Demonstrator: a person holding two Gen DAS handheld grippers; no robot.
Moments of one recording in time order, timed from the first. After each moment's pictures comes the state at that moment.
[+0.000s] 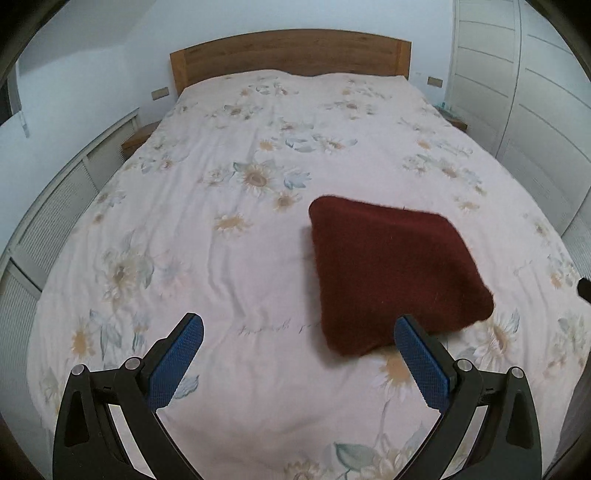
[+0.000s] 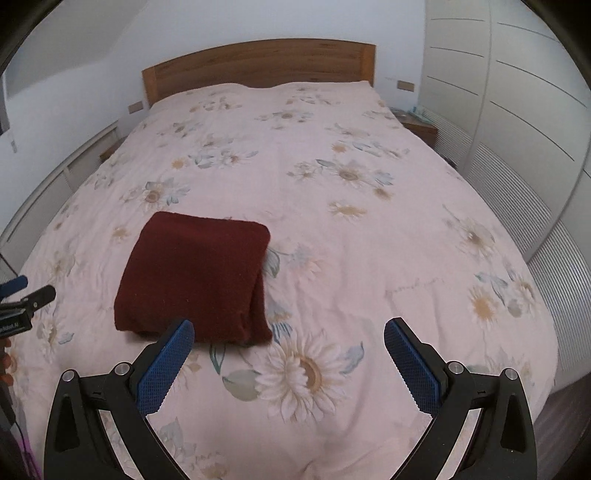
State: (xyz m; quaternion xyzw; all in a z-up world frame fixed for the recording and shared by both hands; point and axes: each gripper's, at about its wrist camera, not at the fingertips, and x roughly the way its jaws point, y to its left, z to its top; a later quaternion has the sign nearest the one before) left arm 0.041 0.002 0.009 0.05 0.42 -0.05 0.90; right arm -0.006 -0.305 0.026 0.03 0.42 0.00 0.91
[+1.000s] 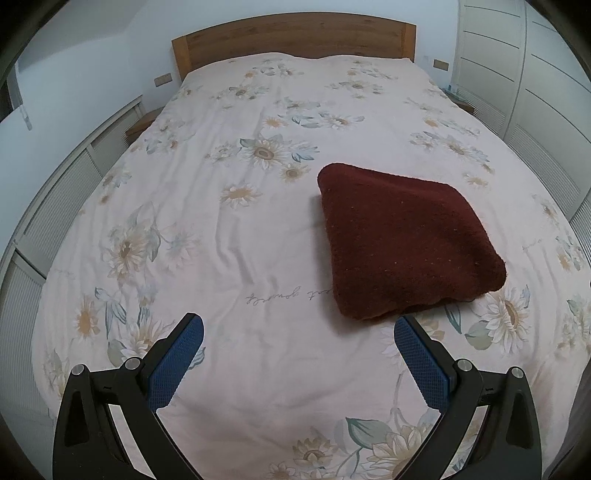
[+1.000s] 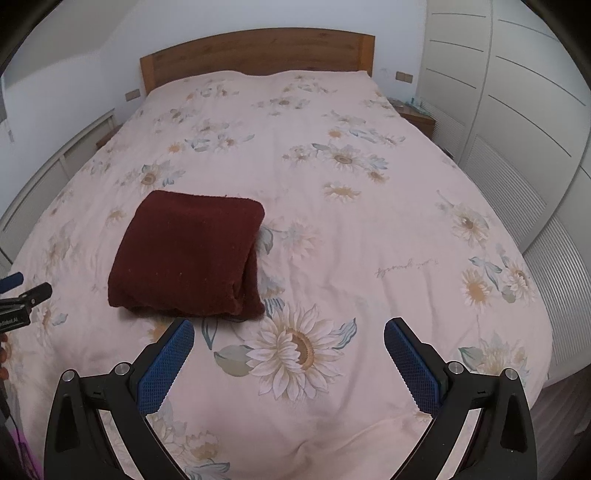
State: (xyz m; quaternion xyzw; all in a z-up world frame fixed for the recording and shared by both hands) left arm 0.031 0.001 -0.012 0.06 0.45 -0.03 0.89; right arm -0.020 -0.305 0.014 0.02 0.44 -0.01 0.90
